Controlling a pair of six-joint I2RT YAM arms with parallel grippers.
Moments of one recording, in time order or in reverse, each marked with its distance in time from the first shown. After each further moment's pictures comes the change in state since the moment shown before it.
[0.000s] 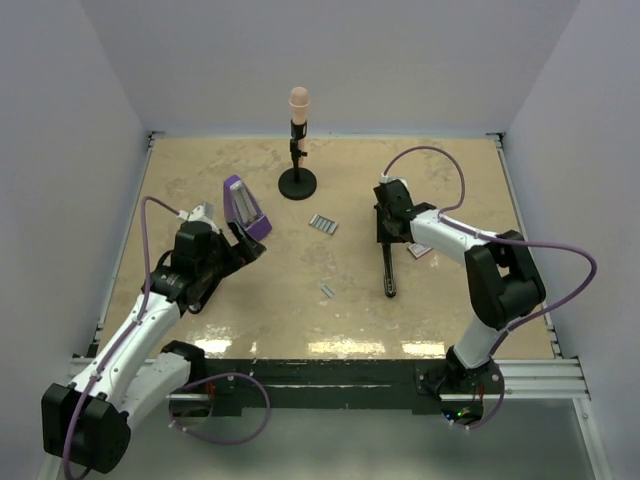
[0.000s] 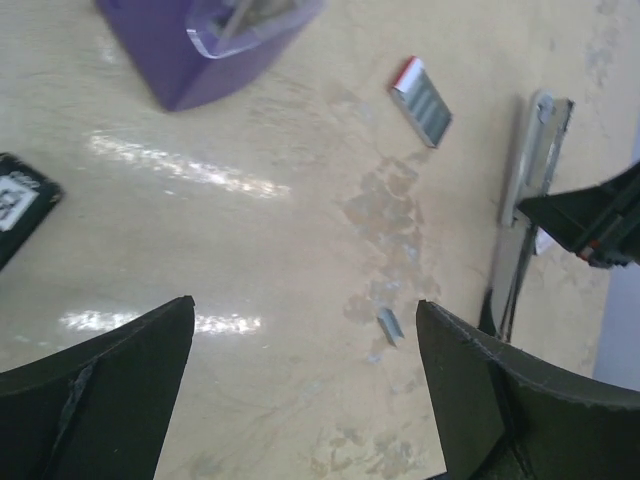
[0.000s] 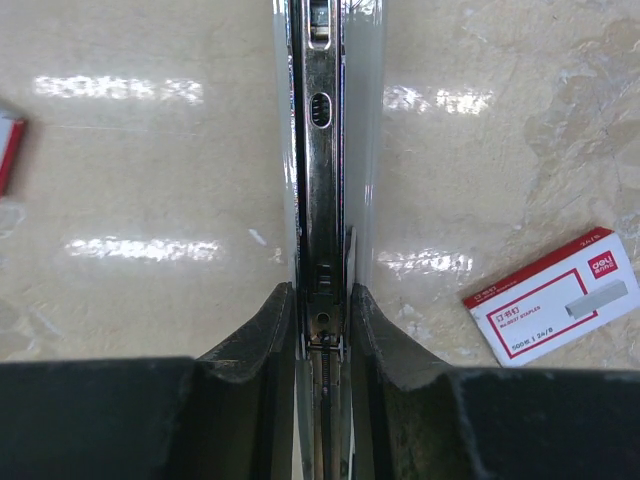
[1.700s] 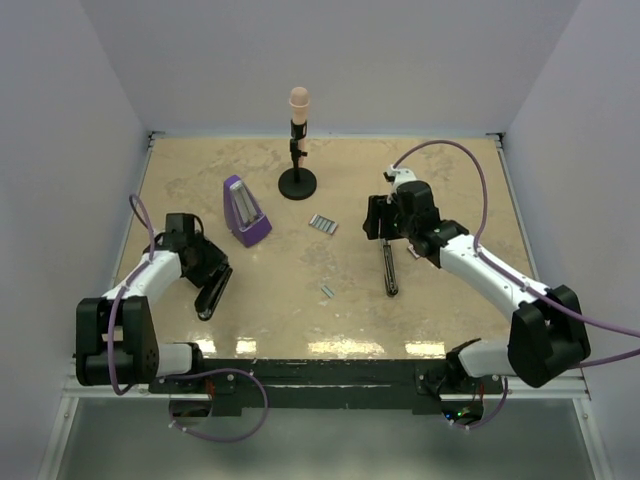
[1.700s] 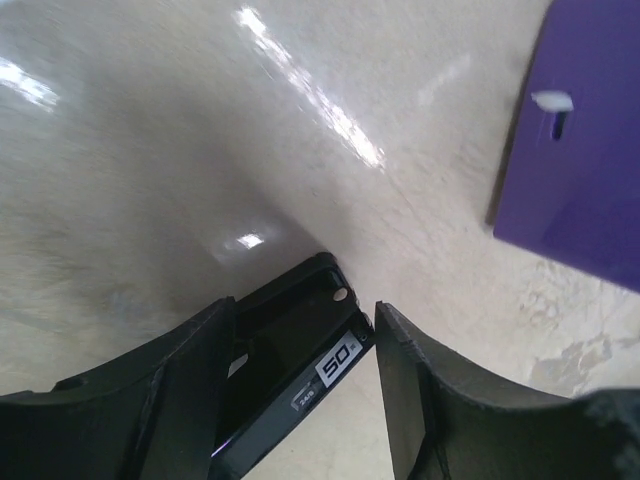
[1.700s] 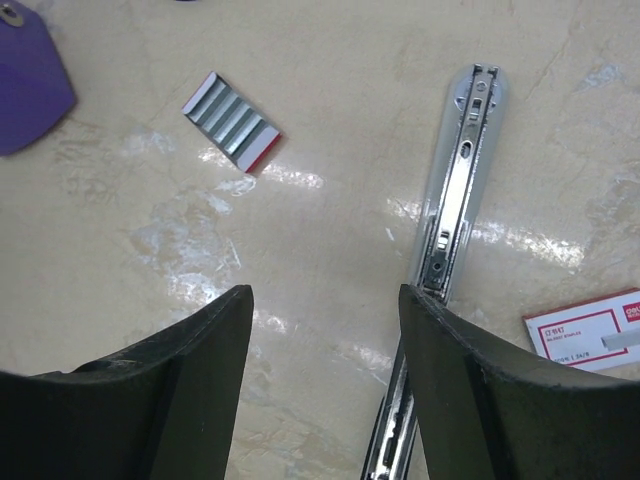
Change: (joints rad) left arm 0.360 0.447 0.051 -0.083 -0.077 -0.056; right arm -0.002 -0.337 -0.154 0.159 -0.222 -0.075
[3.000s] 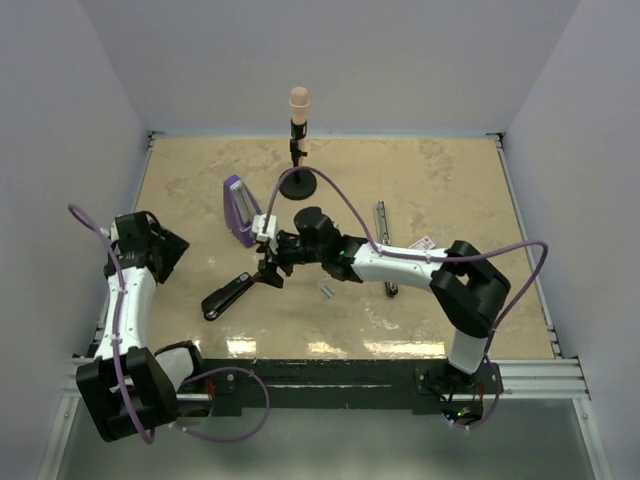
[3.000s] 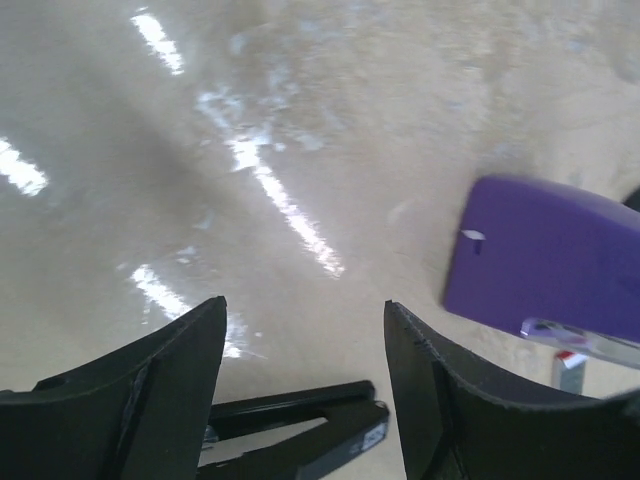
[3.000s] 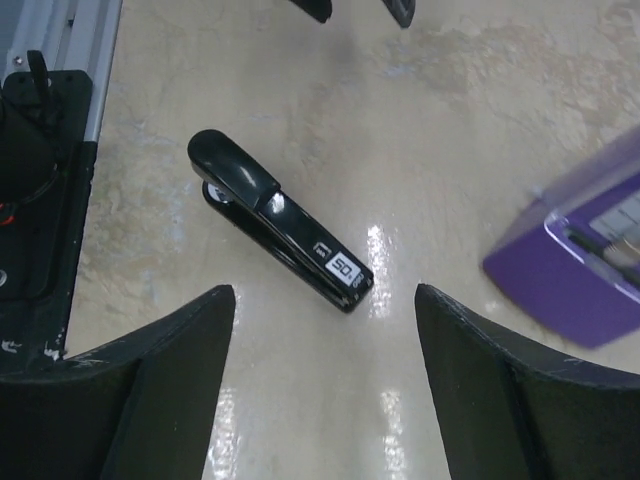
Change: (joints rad) left arm 0.241 -0.263 0.079 -0.119 -0.027 0.090; right arm 0.497 0.422 0.218 0.475 -0.493 -0.470
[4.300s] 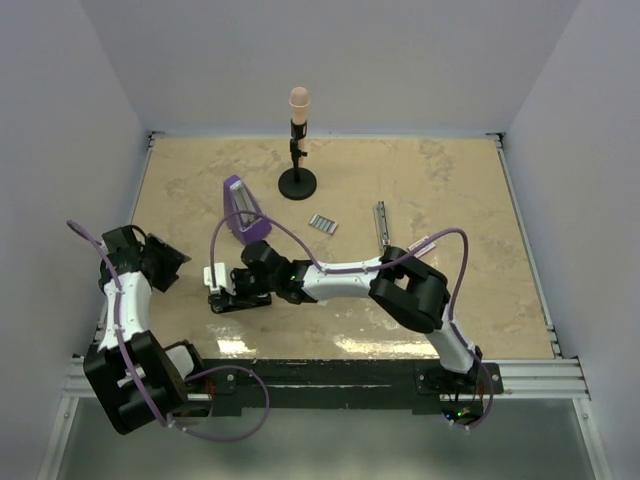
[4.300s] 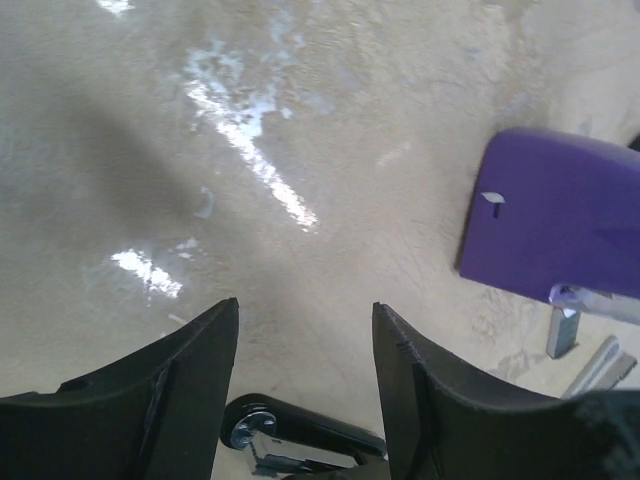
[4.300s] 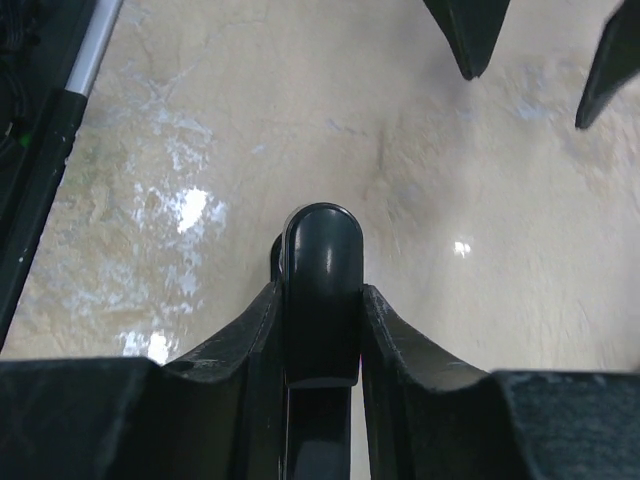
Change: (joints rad) left arm 0.180 0.046 -0.105 0.047 0.222 0.109; right arm 0.204 0.376 0.304 -0.037 0.060 -0.259
